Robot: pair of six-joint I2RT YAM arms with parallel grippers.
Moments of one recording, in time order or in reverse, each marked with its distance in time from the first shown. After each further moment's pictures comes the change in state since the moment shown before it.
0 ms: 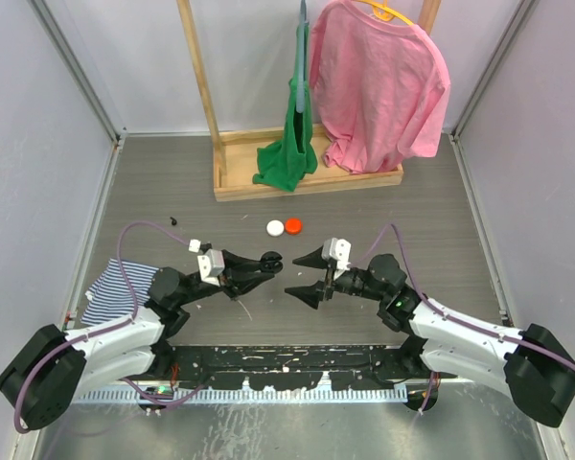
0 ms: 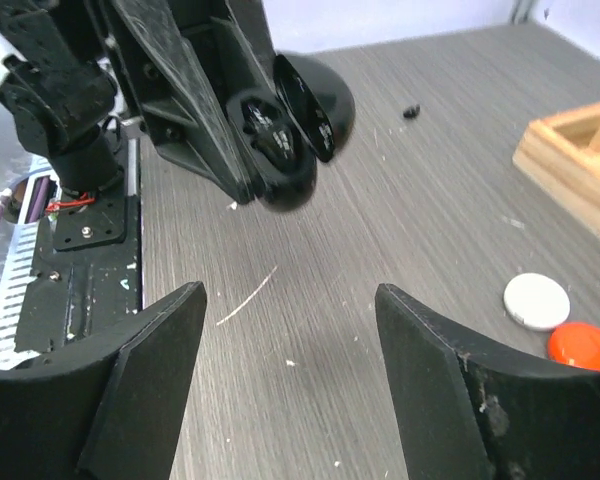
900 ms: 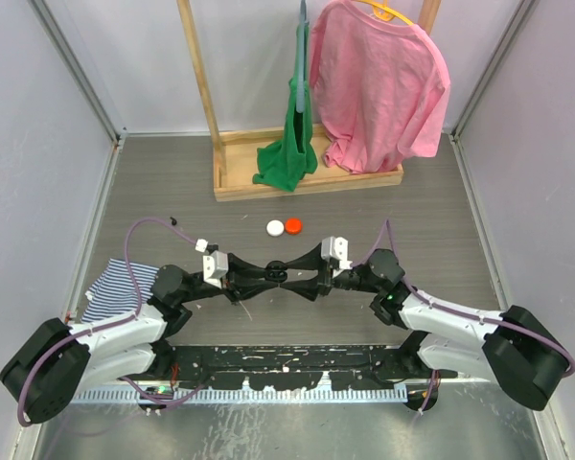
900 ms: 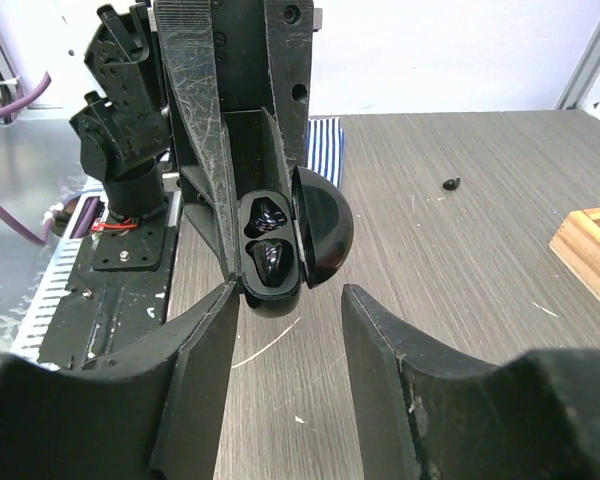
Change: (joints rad) left arm -0.010 0.050 0.026 0.013 0.134 -0.047; right arm -0.034 0.138 0.019 0.269 -0.185 0.003
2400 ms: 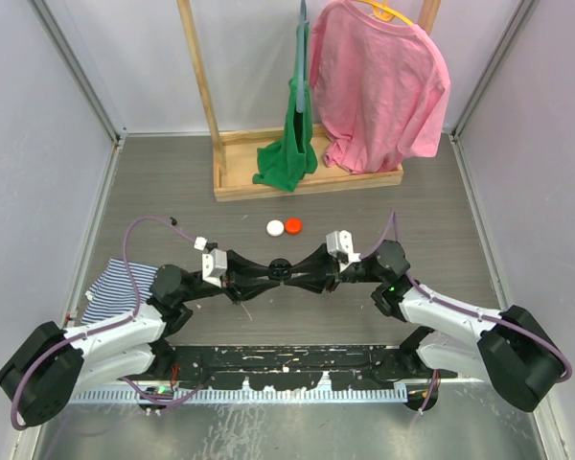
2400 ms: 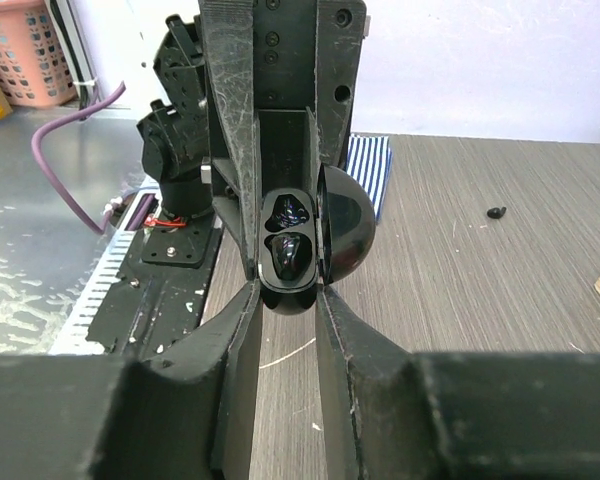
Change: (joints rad) left arm -0.025 -0.026 0.033 -0.021 -0.021 -0.031; right arm -0.103 0.037 0.042 0.057 -0.246 0.082
